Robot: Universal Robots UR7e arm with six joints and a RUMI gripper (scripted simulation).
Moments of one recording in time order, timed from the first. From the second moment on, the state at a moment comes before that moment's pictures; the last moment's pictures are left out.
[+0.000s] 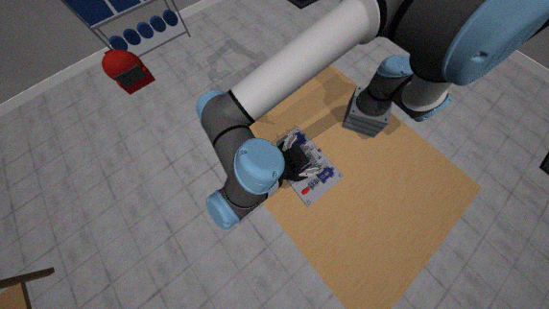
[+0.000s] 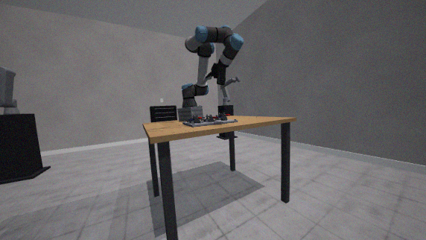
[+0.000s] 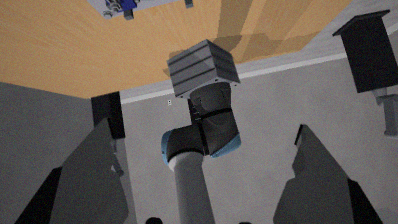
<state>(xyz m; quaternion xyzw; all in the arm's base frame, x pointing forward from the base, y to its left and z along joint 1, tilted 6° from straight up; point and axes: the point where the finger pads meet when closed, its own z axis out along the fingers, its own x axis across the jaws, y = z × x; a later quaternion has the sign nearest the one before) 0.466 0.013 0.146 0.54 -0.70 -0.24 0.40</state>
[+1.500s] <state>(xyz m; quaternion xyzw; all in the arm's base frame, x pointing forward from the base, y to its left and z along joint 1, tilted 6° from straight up) 0.423 -0.007 0.135 0.69 -0.66 -0.27 0.08</state>
